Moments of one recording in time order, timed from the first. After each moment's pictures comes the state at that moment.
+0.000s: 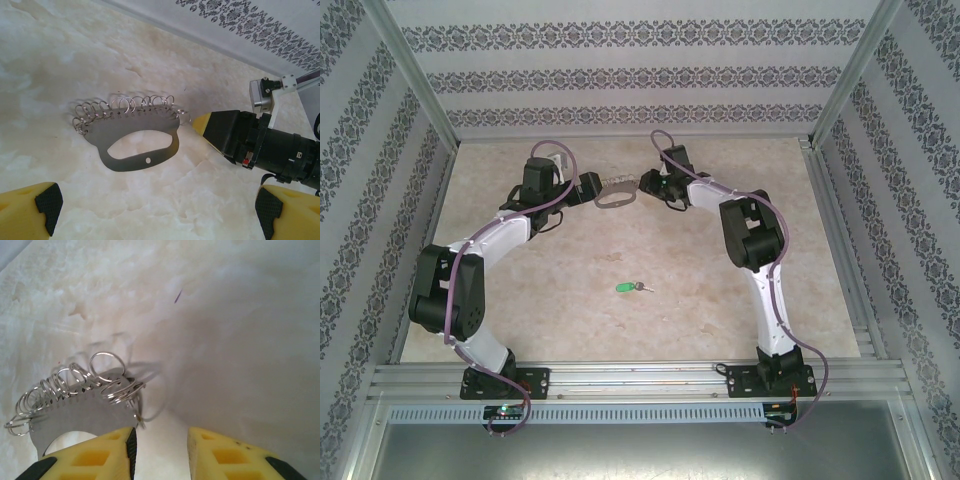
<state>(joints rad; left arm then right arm) -0.21 1.65 1.07 0.01 0.23 -0.53 0.35 2.38 1.75 -0.14 -0.30 0.68</state>
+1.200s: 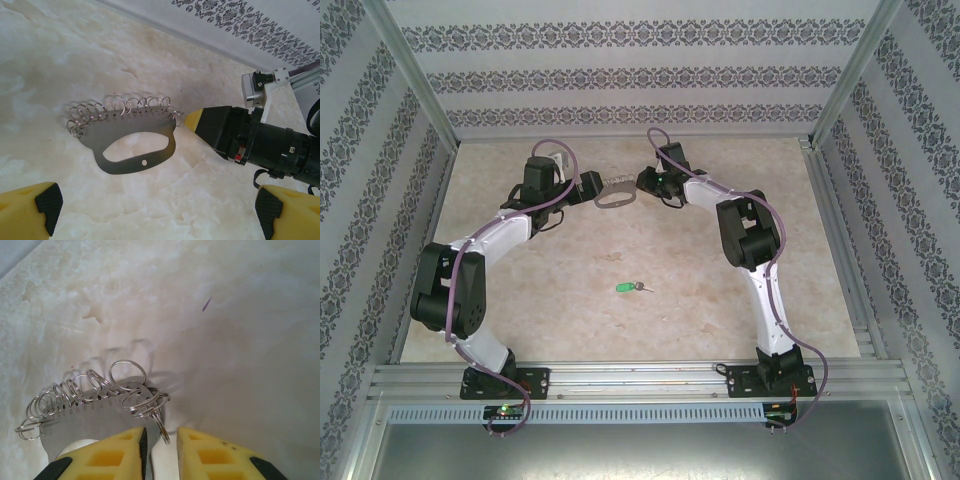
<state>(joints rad) -0.21 1.66 1.08 0.02 0.24 -0.53 0.37 2.42 1.83 -0.17 -0.30 0.68</state>
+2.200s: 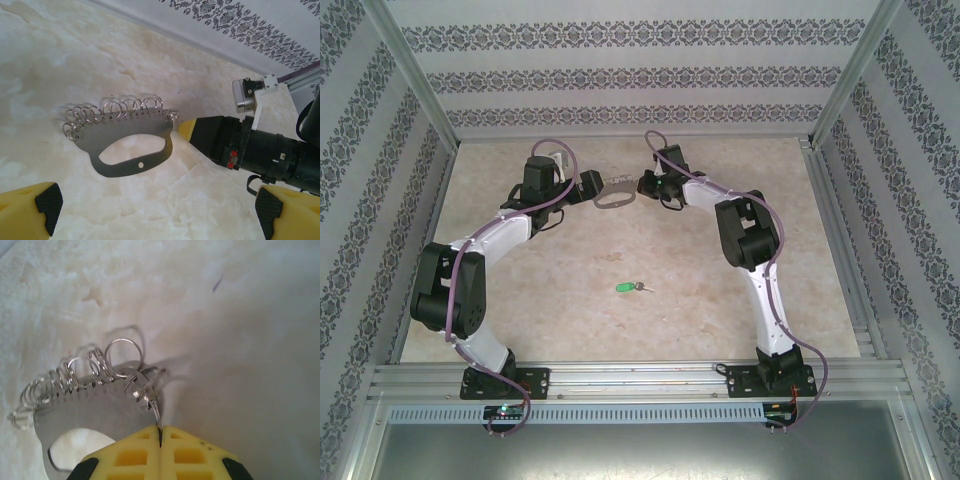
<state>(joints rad) -0.21 1.66 1.08 0.03 0.24 -0.54 0.38 2.40 1.79 -0.17 -0.34 0.63</state>
